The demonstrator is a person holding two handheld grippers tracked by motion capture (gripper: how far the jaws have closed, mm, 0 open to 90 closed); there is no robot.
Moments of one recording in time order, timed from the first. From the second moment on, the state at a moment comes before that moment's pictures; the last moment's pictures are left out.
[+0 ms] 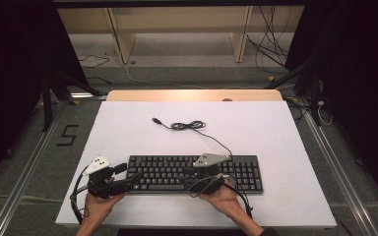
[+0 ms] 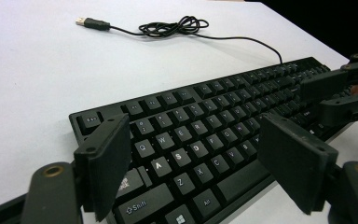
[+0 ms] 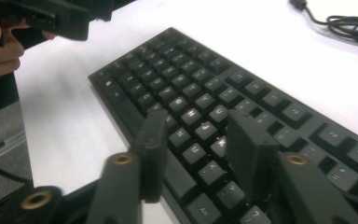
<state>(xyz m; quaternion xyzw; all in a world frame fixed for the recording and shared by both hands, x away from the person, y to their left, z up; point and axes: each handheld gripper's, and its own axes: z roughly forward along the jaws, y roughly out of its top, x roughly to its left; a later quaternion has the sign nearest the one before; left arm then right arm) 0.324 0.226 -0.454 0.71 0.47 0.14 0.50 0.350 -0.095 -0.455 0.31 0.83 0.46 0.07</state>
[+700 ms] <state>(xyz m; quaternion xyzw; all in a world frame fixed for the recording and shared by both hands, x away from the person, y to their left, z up) 0.329 0.216 -0.456 0.73 0.46 0.14 0.49 0.344 -0.119 -0.440 0.33 0.80 0.49 0.09</state>
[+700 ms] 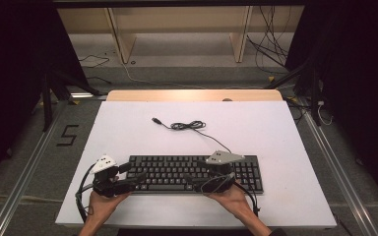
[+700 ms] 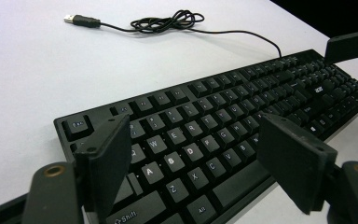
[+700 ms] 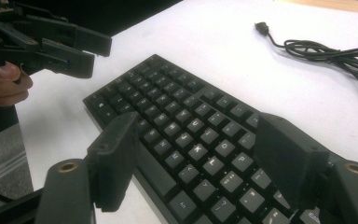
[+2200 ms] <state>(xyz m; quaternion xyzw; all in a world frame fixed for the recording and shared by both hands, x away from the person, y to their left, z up) 0.350 0.197 -0.454 0.75 0.45 0.13 0.46 0.331 -0.134 -0.435 0.34 0.79 0.51 0.10</state>
